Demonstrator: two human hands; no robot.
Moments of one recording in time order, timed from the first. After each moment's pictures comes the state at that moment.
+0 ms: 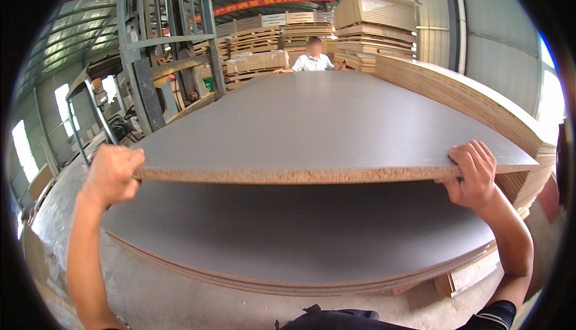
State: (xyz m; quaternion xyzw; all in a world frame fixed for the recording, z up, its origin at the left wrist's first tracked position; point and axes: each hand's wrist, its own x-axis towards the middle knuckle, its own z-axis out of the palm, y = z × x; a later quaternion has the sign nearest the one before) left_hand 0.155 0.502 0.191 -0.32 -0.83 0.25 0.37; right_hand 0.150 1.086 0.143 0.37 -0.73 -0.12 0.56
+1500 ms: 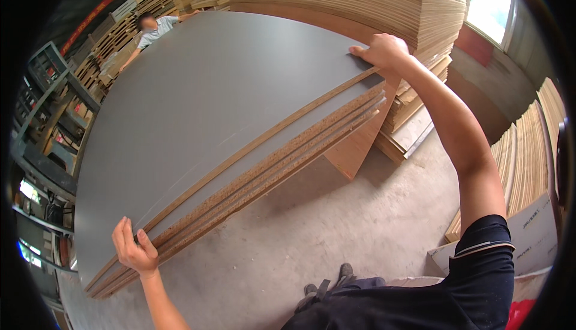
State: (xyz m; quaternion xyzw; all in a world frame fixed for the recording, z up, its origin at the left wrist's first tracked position) left_hand 0.164 0.643 -0.031 -0.26 -0.82 -0.03 0.51; right_hand 0.204 1.257 0.066 -0.32 -0.94 -0.03 0.09
